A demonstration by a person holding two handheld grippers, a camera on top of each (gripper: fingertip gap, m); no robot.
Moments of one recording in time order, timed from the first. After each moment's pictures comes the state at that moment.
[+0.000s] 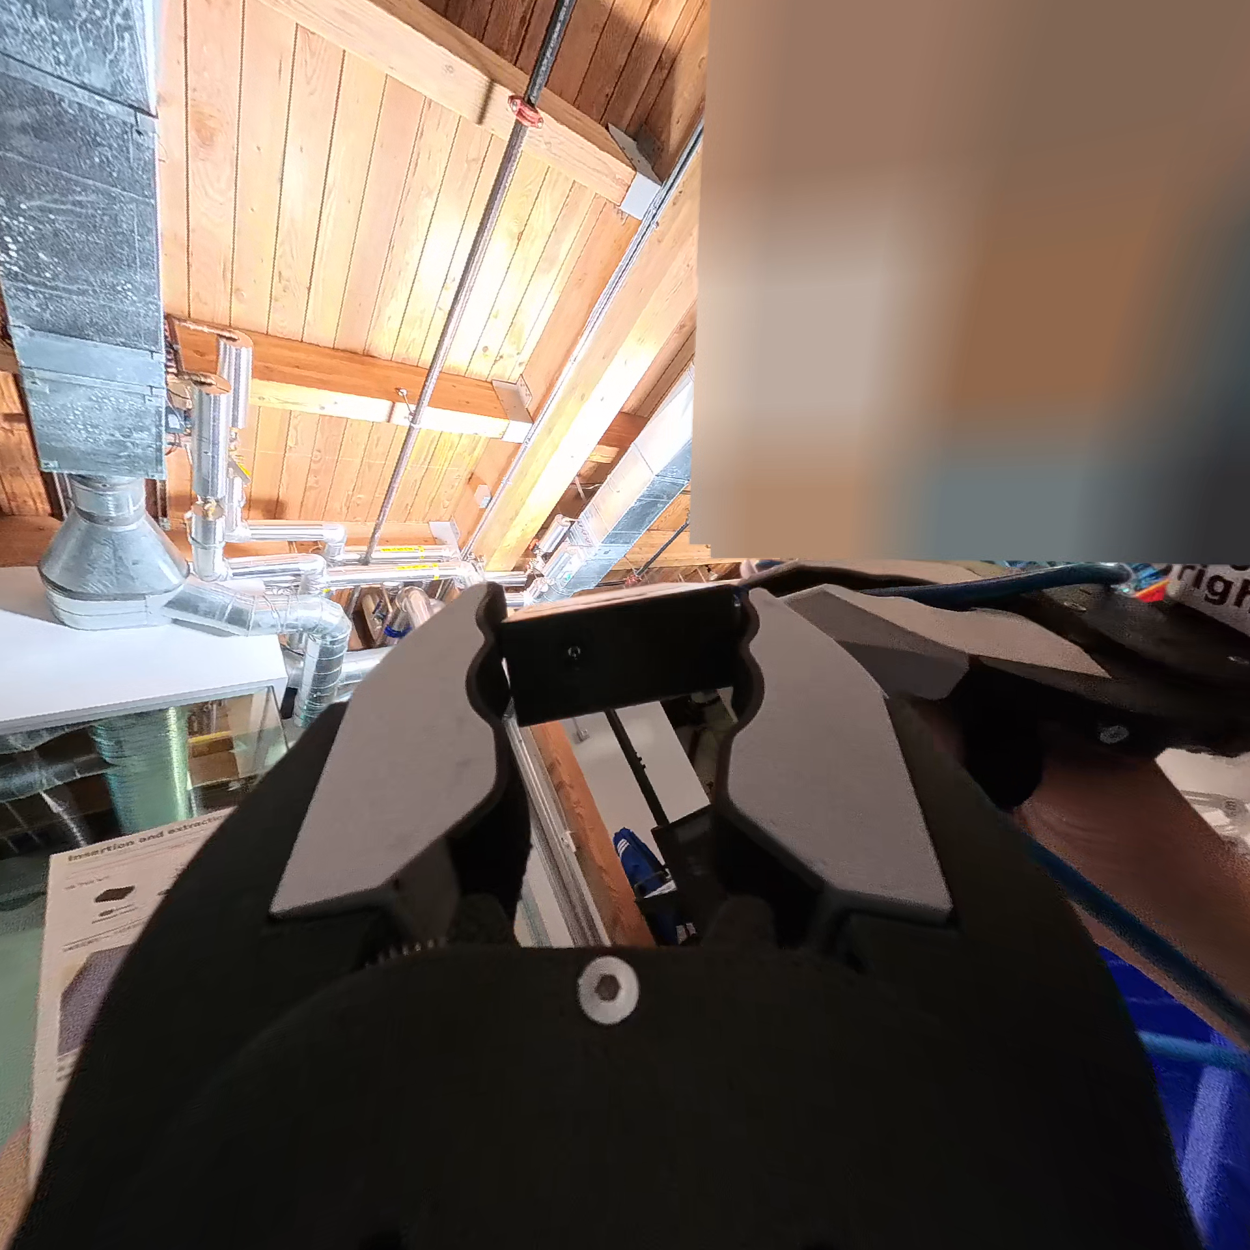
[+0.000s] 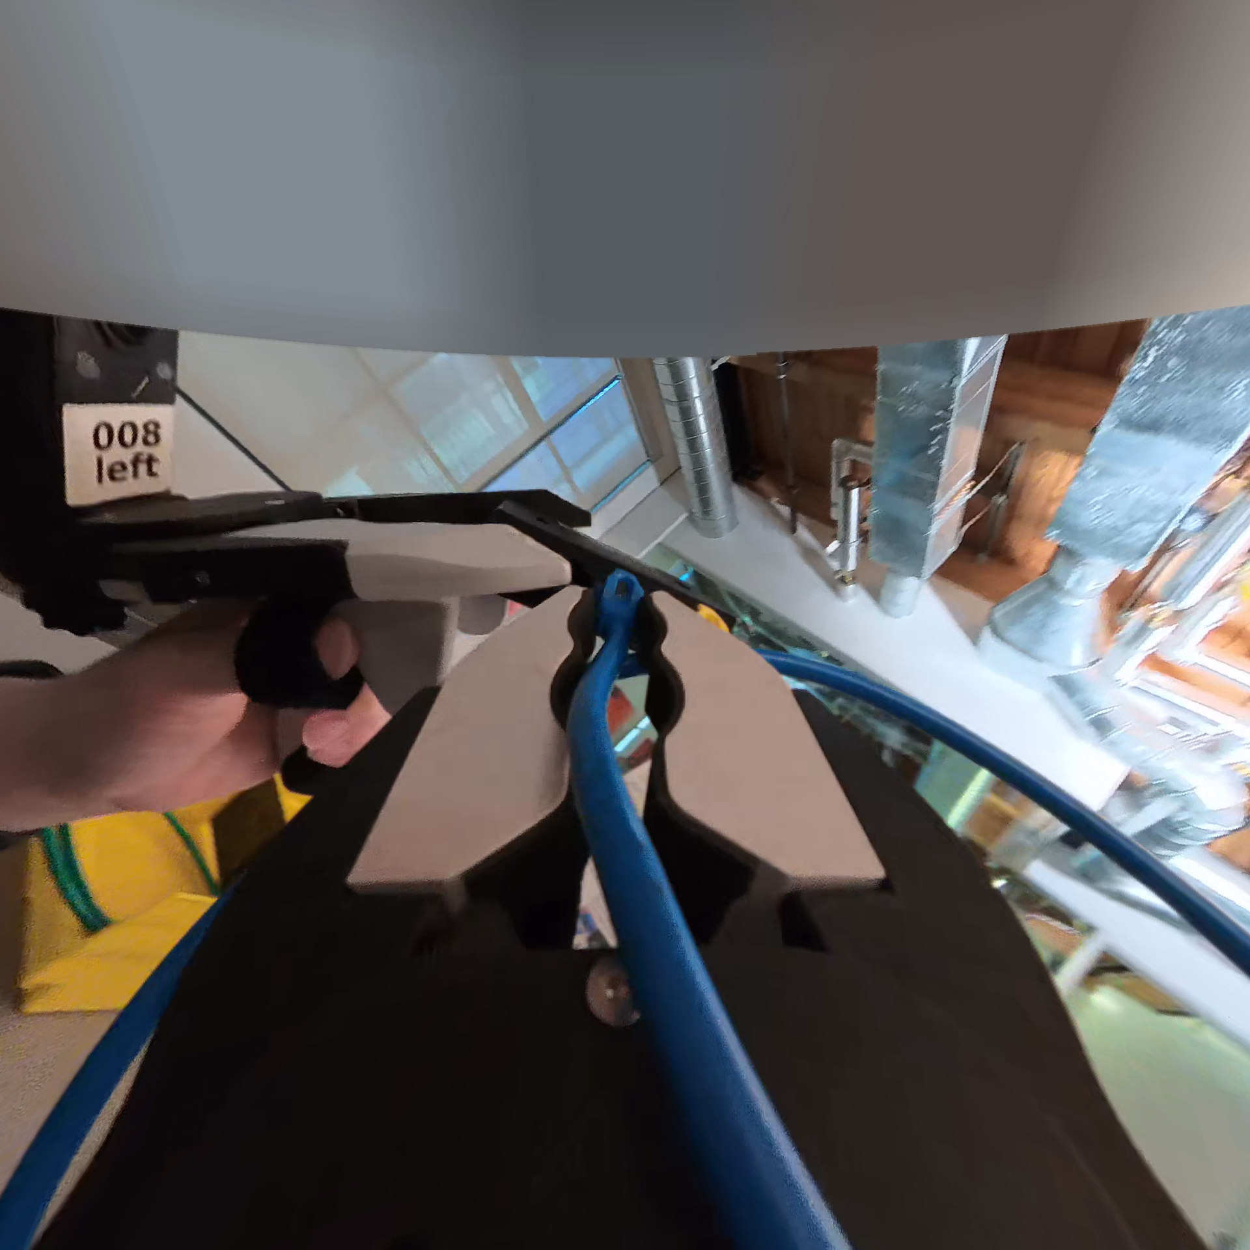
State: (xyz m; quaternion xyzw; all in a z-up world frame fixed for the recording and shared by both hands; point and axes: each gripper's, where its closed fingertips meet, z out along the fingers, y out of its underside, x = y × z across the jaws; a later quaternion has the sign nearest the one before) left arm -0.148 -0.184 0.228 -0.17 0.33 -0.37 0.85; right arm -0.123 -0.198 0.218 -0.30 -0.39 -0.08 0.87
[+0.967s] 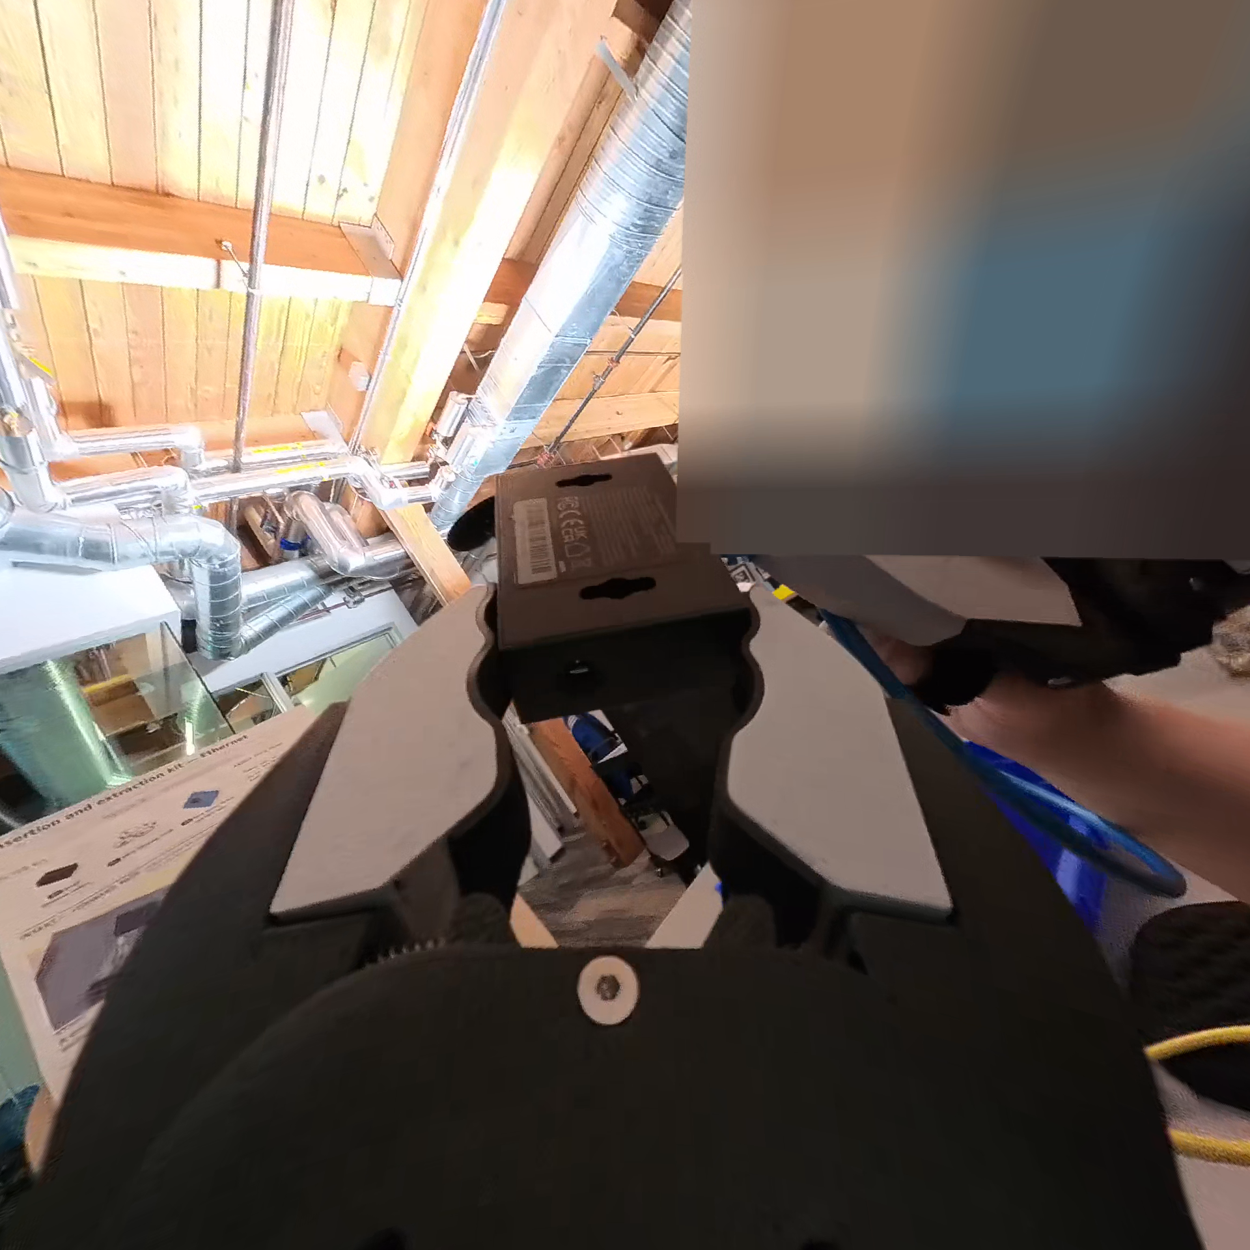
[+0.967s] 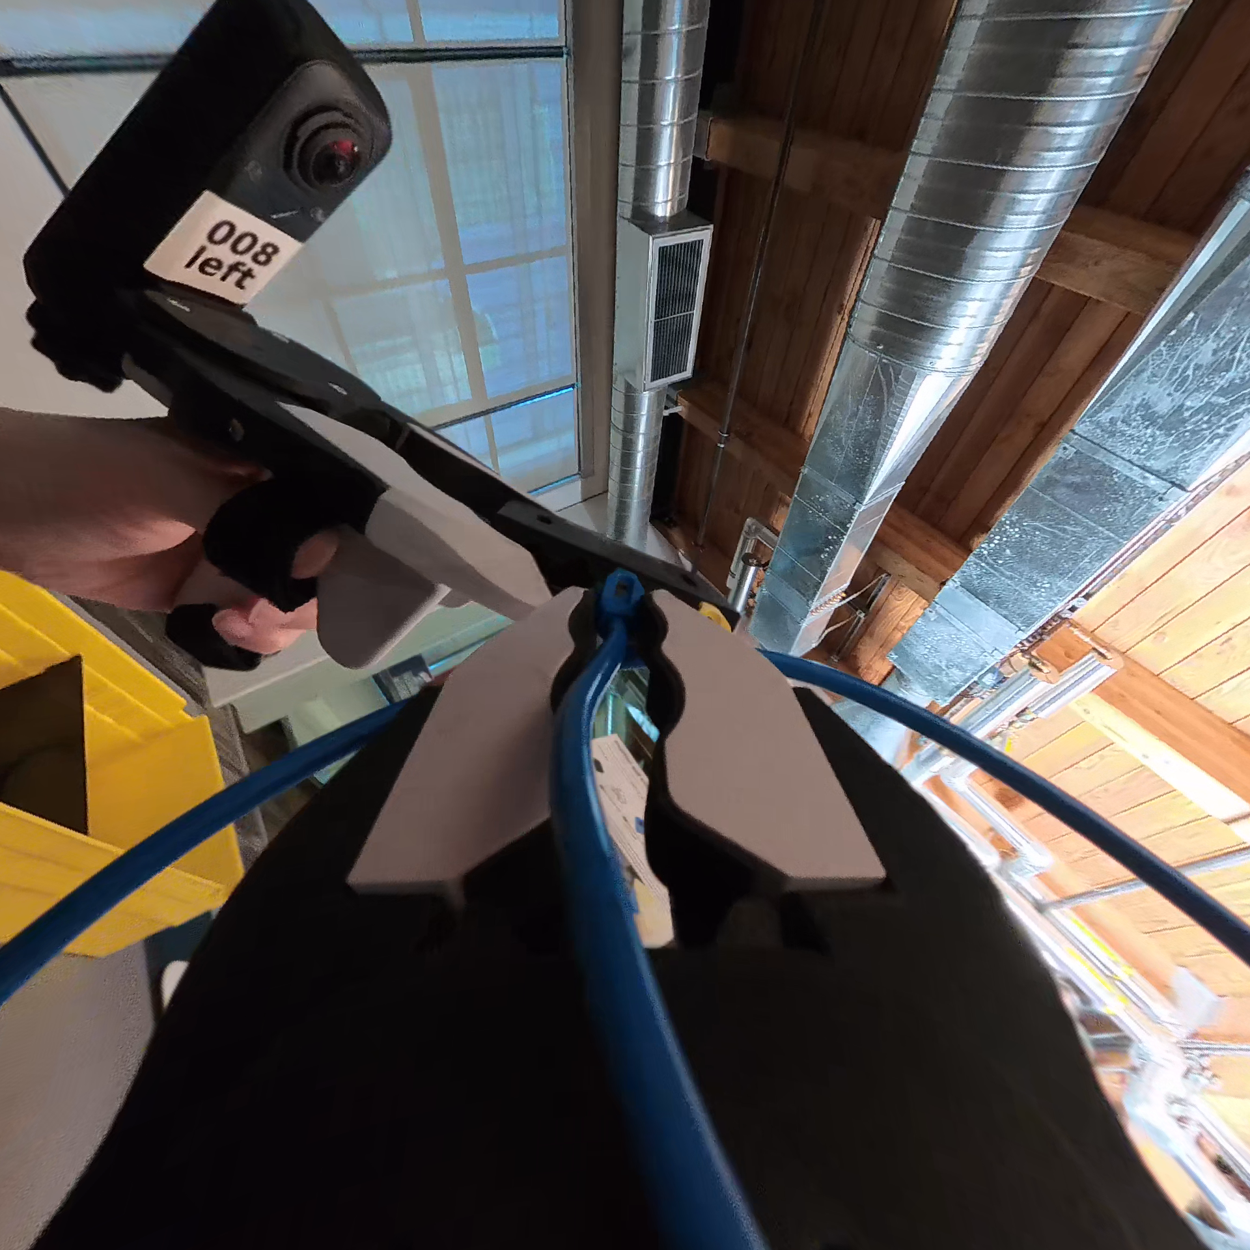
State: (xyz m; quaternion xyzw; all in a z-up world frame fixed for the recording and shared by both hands) left arm -0.130 -0.174 0.212 -0.23 0.45 -0.33 0.80; right arm -0.122 -0.207 0.209 -0.21 -0.42 -0.24 0.85
